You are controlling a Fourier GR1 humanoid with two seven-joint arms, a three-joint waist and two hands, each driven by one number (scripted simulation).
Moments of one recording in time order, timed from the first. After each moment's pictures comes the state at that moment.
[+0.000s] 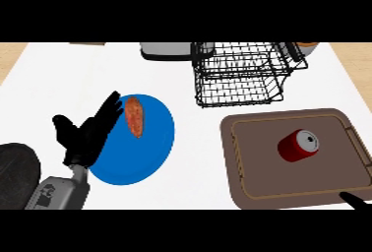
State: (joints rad) left arm -0.17 0.22 -0.14 -1.46 0.23 0.05 0.19; right arm 0.38 -0.44 -0.19 -1.96 0.05 -0.26 -0.30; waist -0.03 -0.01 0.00
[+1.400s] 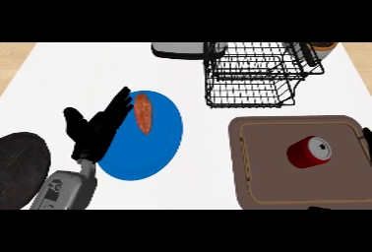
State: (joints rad) left arm -0.22 0.19 -0.16 -1.48 0.21 0.04 0.25; right arm 0.17 -0.60 0.29 -2.29 0.81 -0.05 1.06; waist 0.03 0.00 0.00
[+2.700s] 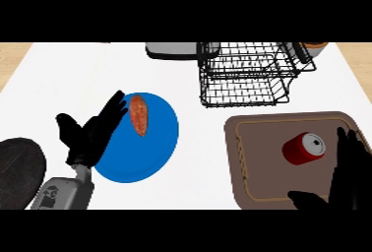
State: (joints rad) left arm -0.17 0.15 -0.10 -1.50 0.16 0.00 0.24; right arm 0.16 -0.30 0.30 -2.08 1.16 -0.01 0.98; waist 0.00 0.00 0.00
